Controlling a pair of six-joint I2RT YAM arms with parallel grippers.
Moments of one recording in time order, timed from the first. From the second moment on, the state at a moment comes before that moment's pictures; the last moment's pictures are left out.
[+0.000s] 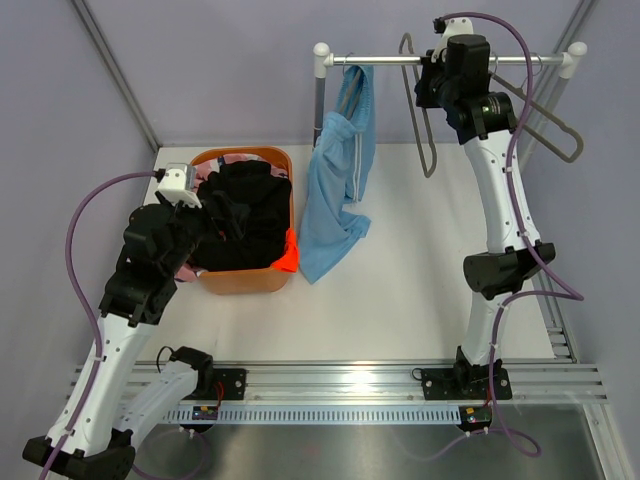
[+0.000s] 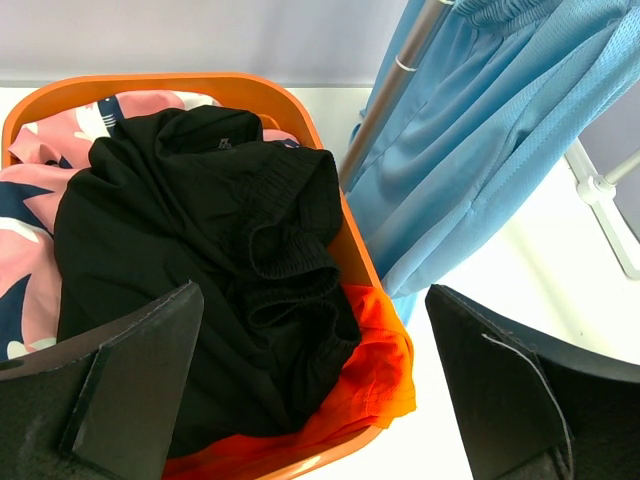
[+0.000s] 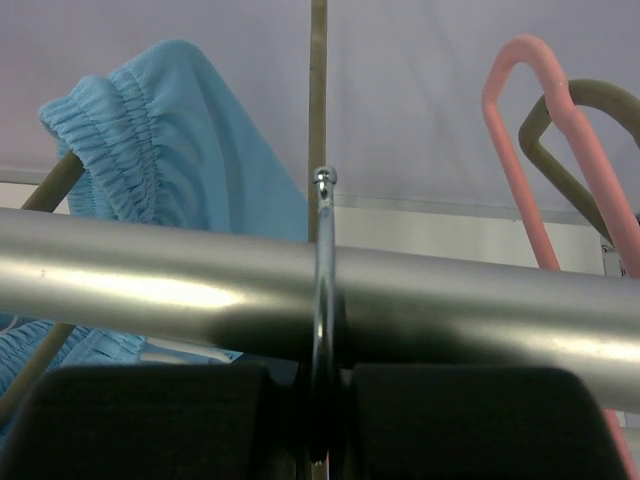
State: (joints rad) left arm -0.31 0.77 1.04 -0.45 0.03 -0.26; right arm 0.25 1.99 2.51 -0.83 0.10 0.10
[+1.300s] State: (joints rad) left arm -0.31 0.78 1.03 -0.45 0.04 -0.26; right arm 0.44 1.55 2.23 -0.86 0.27 0.23
